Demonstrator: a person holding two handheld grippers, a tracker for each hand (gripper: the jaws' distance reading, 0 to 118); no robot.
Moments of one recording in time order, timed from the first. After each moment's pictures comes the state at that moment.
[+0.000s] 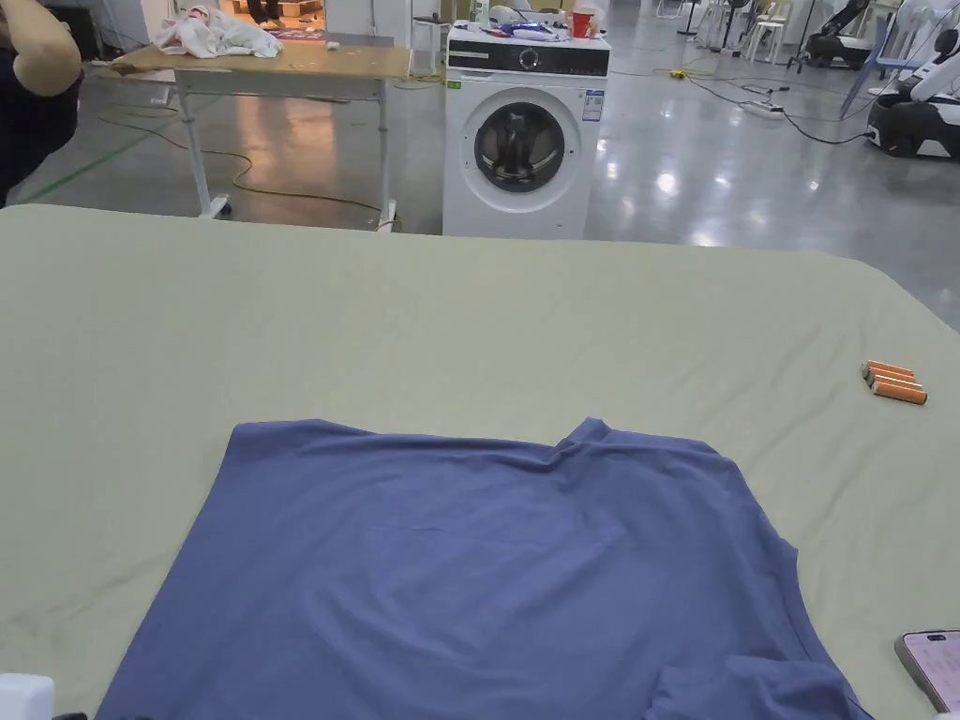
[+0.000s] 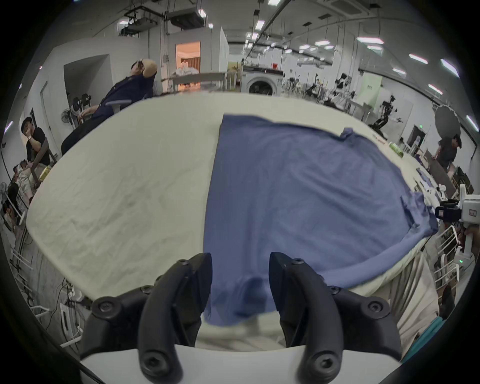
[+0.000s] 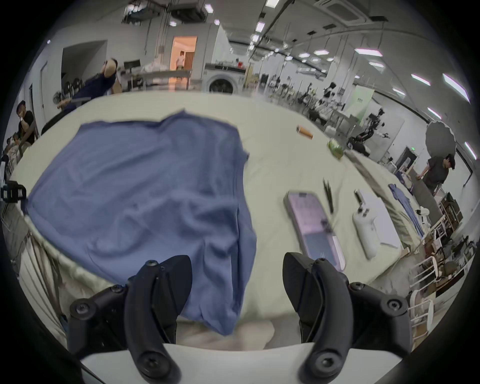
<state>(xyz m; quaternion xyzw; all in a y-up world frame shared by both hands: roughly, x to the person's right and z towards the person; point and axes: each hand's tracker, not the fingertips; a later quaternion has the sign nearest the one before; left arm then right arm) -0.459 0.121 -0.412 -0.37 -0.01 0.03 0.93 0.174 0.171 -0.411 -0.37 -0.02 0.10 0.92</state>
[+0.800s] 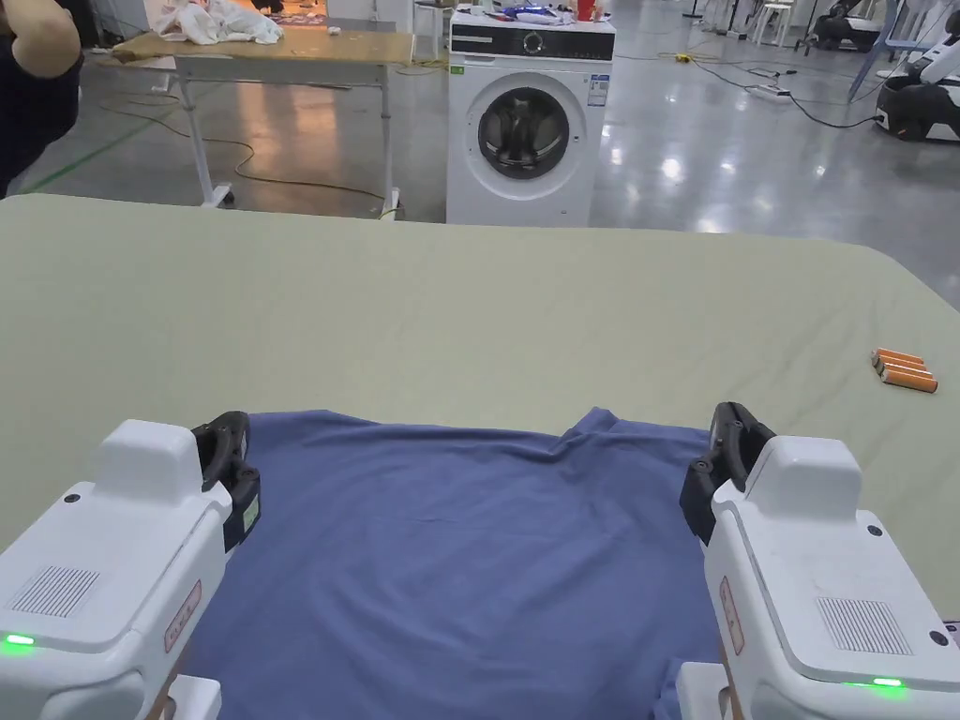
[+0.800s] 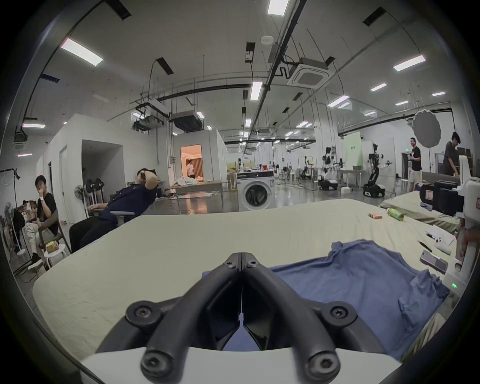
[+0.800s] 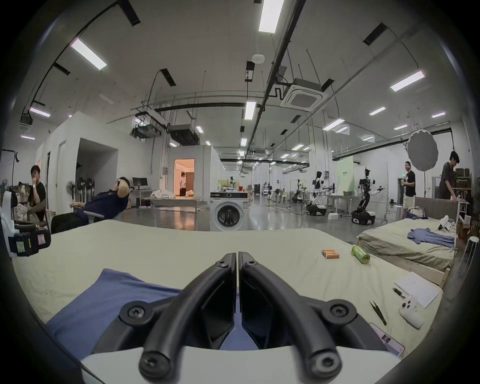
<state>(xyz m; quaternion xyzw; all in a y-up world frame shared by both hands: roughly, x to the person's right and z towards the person) -0.363 0.229 -0.483 -0.07 0.02 -0.04 1.00 0.036 0.240 -0.488 -0.01 0.00 0.02 1.00</state>
